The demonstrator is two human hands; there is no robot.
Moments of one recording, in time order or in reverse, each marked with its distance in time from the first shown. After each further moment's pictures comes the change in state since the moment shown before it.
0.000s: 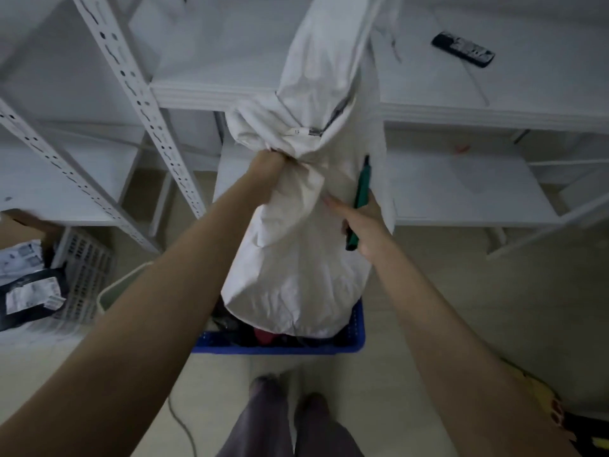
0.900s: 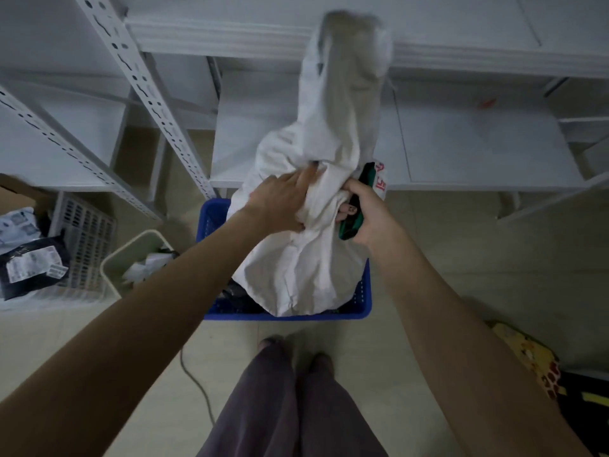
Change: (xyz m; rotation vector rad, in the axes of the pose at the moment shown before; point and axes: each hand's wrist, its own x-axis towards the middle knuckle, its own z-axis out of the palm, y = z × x) left_hand -0.009 -0.092 -0.003 1.434 -0.332 0.598; right_hand 0.025 0.039 0.024 0.604 -0.070 0.405
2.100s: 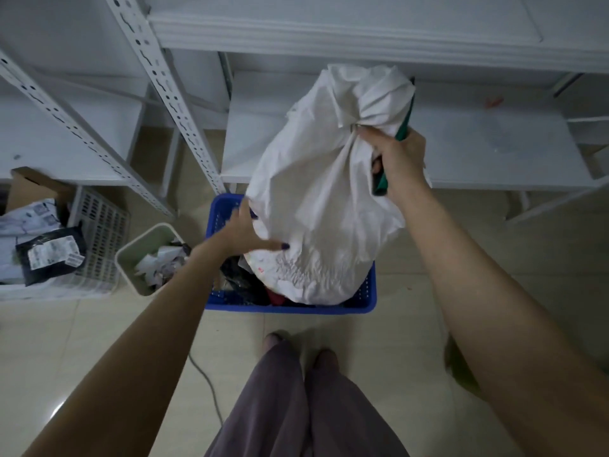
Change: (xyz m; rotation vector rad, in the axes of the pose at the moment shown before) left_hand -0.079 -0.034 0.063 -0.854 -0.185 -0.546; right_hand -0.037 -0.039 0.011 -0.580 0.147 -0.685
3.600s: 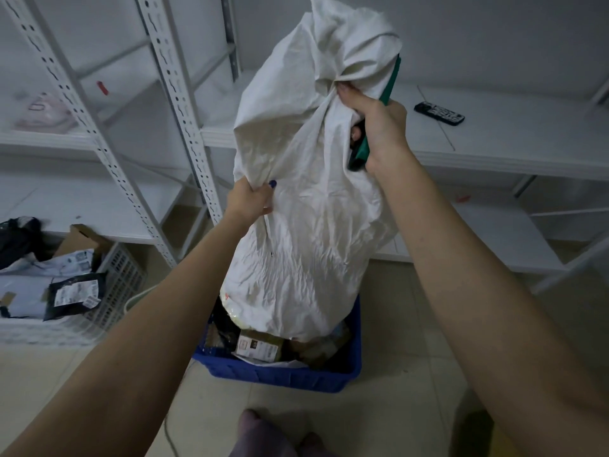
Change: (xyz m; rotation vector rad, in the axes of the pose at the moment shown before) left_hand -0.096 0.147 -0.032 -0.750 0.587 0.271; right_hand -0.087 -0.158 -0.058 0.364 -0.246 -0.235
